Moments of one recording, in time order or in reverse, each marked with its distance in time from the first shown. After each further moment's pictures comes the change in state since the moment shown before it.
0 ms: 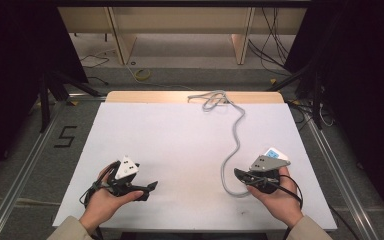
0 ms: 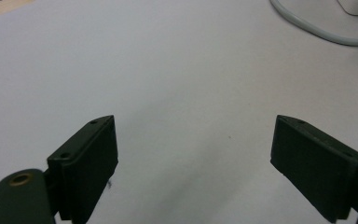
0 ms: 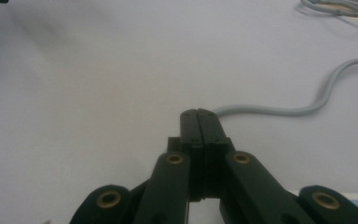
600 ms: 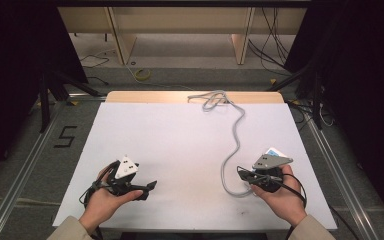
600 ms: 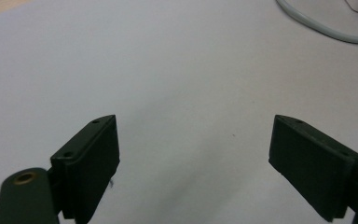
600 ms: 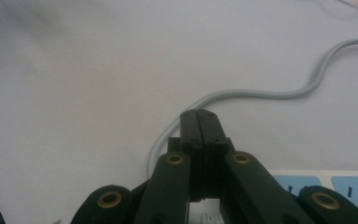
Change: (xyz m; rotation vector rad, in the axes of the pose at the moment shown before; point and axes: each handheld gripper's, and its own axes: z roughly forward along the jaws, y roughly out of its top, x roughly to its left) left arm 0.001 0.000 0.000 0.002 0.009 -0.008; right arm -0.006 0.001 -0.007 0.051 -0.011 0.036
